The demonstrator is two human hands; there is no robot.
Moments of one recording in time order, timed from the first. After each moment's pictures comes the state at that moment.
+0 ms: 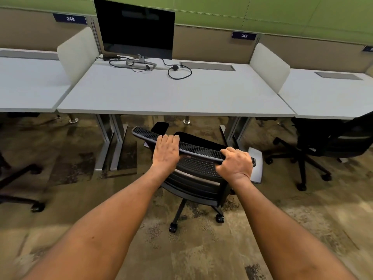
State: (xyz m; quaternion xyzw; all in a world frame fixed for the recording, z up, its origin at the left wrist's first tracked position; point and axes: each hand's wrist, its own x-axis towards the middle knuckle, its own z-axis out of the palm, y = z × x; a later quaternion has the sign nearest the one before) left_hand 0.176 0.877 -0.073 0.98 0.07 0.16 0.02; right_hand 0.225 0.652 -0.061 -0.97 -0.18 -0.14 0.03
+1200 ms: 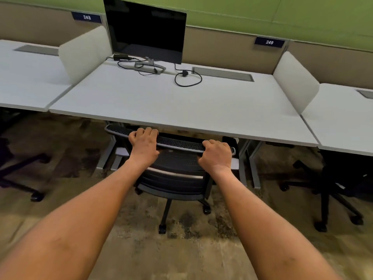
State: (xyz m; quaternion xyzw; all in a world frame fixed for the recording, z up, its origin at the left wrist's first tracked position) left_hand 0.311 0.892 -0.058 0.96 0.24 0.13 0.04; right_hand 0.421 0.685 -0.065 -0.94 -0.32 -0.14 0.06
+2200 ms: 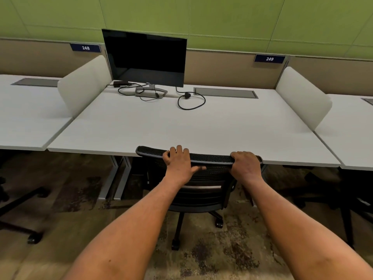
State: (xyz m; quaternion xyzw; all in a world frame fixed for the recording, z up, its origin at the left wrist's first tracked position) left_hand 0.423 0.904 -0.054 0.97 0.22 0.09 0.02; right_hand 0.541 0.712 -0.059 -0.96 -0.27 -0.10 0.05
